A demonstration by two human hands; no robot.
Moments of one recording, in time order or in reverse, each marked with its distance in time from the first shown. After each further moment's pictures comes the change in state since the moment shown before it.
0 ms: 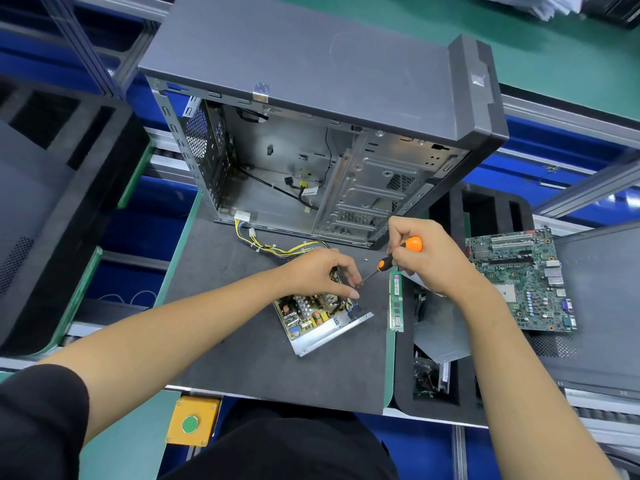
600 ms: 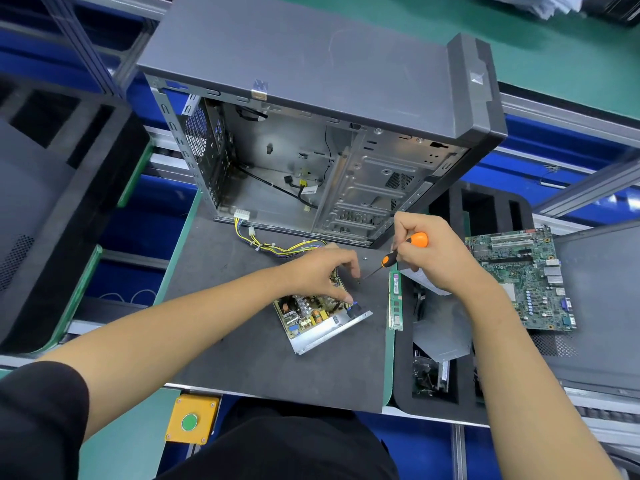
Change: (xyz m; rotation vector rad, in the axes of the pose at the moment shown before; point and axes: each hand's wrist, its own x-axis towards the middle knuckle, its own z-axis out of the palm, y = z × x) left_hand 0.003 -0.006 0.004 0.141 -0.013 0.076; right_hand 0.000 0.007 -0.006 0.063 0.002 0.004
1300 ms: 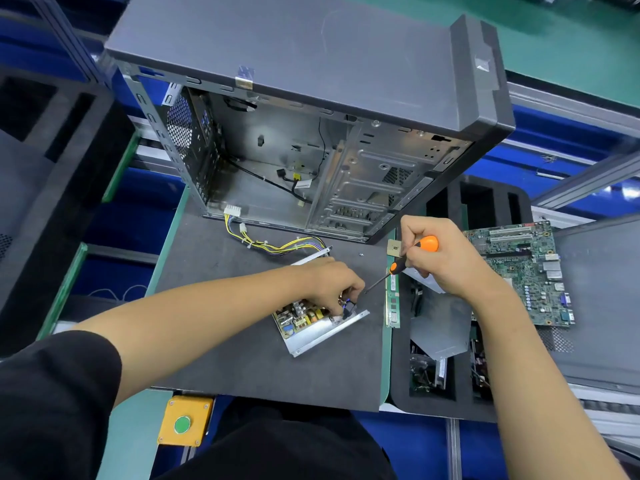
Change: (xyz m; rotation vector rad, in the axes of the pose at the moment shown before) left_hand 0.038 -0.005 0.031 0.432 -0.370 -0.033; right_hand -0.006 0.014 -0.005 0.094 -0.039 0.008
